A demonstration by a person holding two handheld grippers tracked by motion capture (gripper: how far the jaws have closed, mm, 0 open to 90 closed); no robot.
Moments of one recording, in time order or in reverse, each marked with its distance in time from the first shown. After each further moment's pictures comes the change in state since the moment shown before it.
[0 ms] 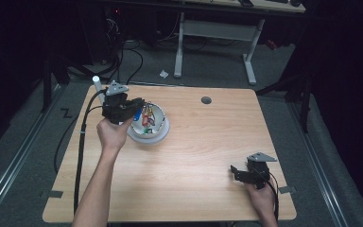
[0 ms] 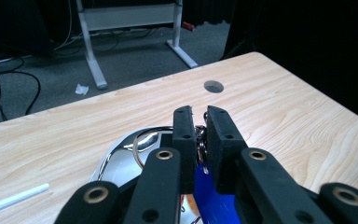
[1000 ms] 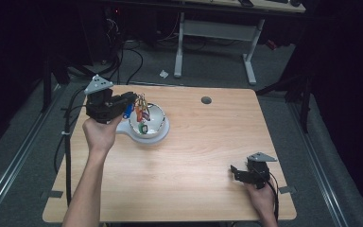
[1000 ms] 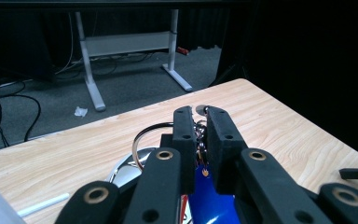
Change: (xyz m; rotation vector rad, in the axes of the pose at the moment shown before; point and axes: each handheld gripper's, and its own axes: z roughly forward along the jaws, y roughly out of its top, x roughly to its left) left arm -0.023 0.029 -0.046 -0.023 -0.100 -0.020; right arm 0.000 0.000 0.000 -0.001 -0.001 0.001
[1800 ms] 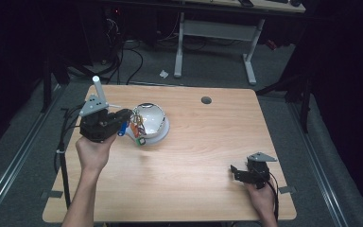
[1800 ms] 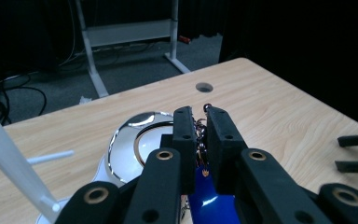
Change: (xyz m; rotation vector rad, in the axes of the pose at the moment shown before) left arm 0.024 -0.012 -0.036 0.005 0.021 0.019; right arm 0.000 0.000 0.000 -0.002 -0.002 0.000
